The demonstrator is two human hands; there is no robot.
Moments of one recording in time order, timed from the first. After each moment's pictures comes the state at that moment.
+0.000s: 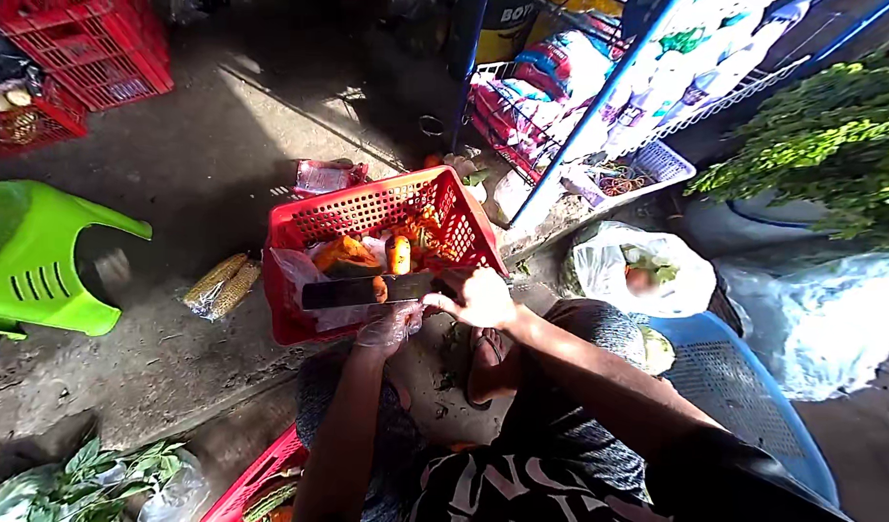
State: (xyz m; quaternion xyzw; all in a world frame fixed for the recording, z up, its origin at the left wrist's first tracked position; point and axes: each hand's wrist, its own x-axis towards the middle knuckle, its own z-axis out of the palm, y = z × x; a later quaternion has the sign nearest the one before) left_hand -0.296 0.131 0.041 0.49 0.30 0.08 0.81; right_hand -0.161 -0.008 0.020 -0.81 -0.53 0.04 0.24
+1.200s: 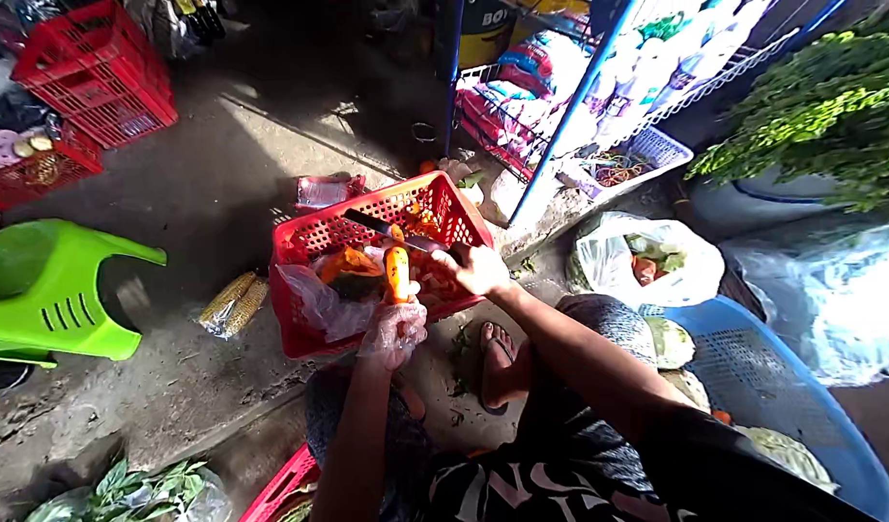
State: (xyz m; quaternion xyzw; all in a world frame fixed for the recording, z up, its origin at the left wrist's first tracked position) left_hand -0.300 0.140 0.023 0.31 0.17 0.04 0.94; right_hand -0.119 0.011 0.017 -0.89 -0.32 0.22 0.24
